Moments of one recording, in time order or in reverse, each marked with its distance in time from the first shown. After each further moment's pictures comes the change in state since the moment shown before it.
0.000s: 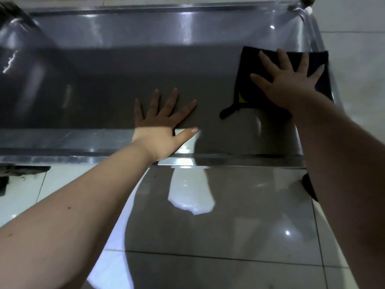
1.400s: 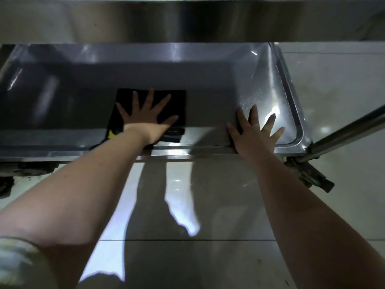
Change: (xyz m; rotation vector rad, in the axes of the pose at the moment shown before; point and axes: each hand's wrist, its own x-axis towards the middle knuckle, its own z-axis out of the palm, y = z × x) left_hand 0.004 -0.020 -0.027 0.056 -0.103 -0.231; right_hand -0.136 -0.036 0.046 0.116 0.032 0.167
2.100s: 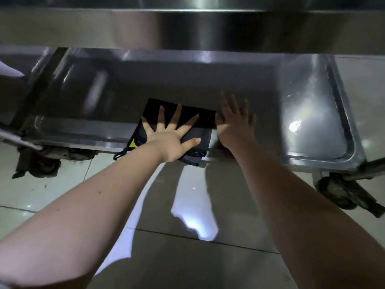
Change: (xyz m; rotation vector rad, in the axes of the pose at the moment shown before) left_hand -0.051 -0.037 -0.001 -0.001 -0.188 0.066; right_hand 0.001 -0.131 0.004 0.215 0.007 -0.302
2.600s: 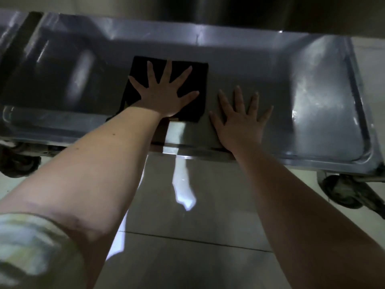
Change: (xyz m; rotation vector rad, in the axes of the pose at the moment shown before) left_hand 0.096 -0.041 -0.027 -0.068 0.167 -0.075; right_hand 0.012 -0.006 0.035 -0.346 0.045 0.024
